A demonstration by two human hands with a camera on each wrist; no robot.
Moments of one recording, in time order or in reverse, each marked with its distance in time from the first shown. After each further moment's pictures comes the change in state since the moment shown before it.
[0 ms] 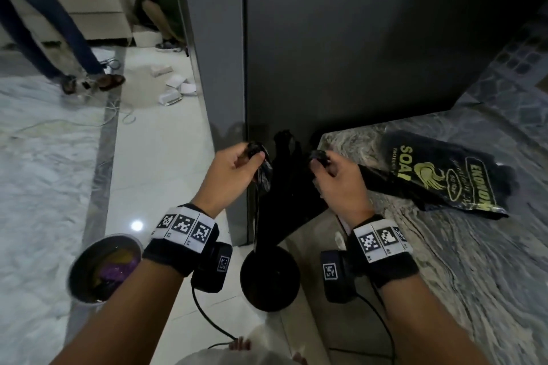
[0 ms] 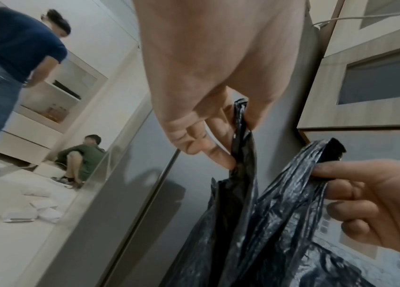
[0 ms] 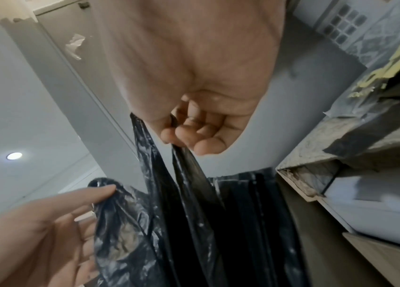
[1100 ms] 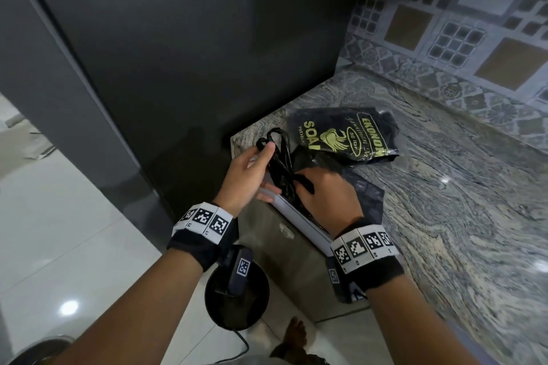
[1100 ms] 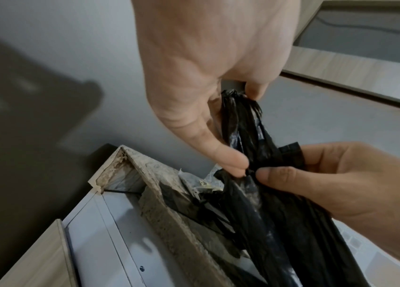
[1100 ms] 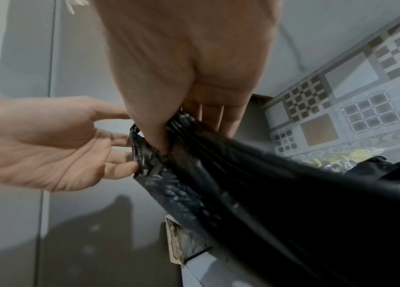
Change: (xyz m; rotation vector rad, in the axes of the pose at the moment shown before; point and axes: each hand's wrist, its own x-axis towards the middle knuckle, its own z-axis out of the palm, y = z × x) left_hand 0.040 0.022 0.150 -0.186 -0.565 -0.301; right_hand -0.041 0.035 -0.082 -0.767 0.180 0.154
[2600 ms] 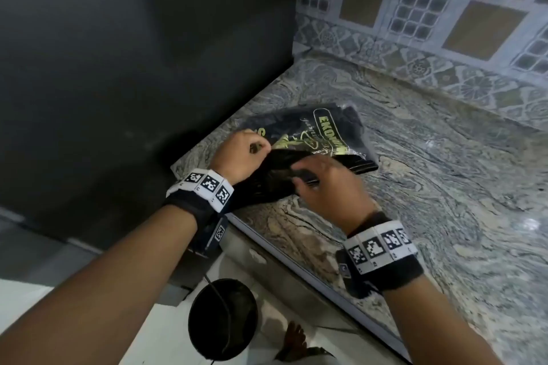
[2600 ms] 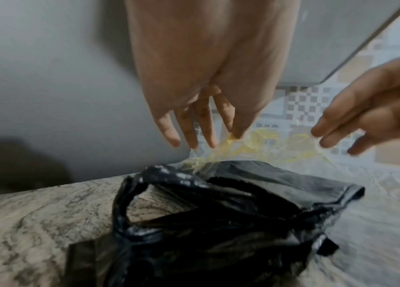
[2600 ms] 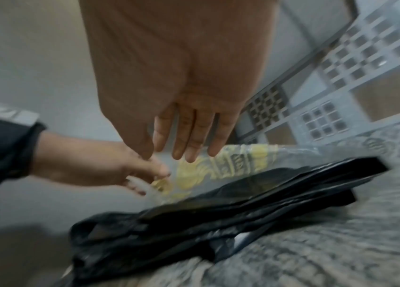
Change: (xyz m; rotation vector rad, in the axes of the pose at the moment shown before) left_hand 0.167 0.011 0.080 0.894 -0.112 0.500; right_hand 0.053 0.115 -0.033 0.112 0.119 0.014
